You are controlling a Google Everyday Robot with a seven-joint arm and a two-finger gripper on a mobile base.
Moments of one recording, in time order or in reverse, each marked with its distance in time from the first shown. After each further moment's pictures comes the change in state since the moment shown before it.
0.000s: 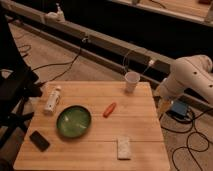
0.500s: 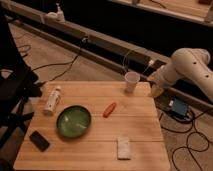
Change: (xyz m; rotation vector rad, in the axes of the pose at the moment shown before) arm -0.043 -0.083 0.014 0.146 -0.163 -0.016
